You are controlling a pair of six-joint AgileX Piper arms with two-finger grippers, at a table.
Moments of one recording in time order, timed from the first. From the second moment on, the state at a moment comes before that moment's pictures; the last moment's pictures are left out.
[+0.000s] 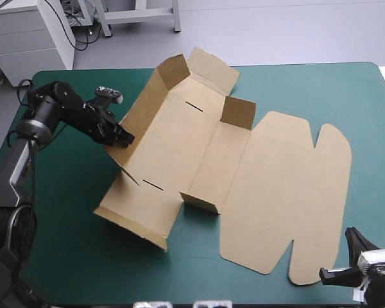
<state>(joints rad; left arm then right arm) -0.06 1.76 -1.60 -0.42 1.23 0.55 -0.06 -0.02 -0.43 0.19 0.79 -0.22</state>
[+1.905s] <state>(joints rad) -0.88 1.53 -1.18 1.29 0.68 0.20 -0.06 -0.02 -0.43 0.19 0.79 -0.22</state>
